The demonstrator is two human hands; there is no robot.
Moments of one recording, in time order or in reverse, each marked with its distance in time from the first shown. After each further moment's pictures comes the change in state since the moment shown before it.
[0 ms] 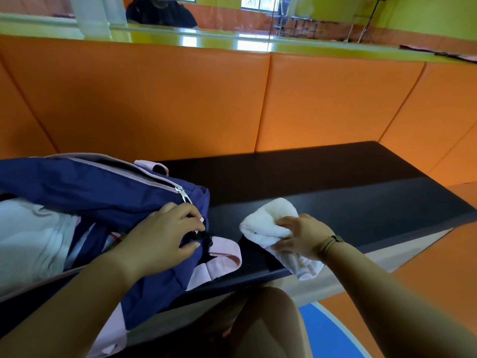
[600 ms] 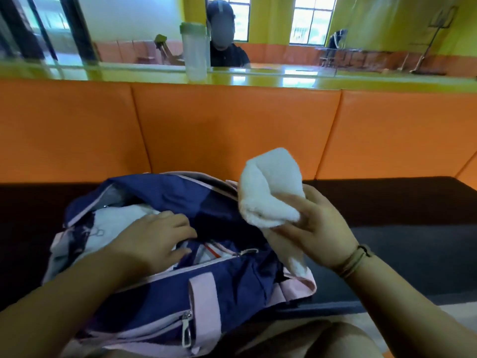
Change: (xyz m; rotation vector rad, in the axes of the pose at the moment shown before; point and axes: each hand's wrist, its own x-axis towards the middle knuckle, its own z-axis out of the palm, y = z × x) left_hand -0.097 -0.097 -0.081 0.335 -0.002 0.005; right_hand -0.035 -0.172 -0.046 0.367 0.500 -0.592
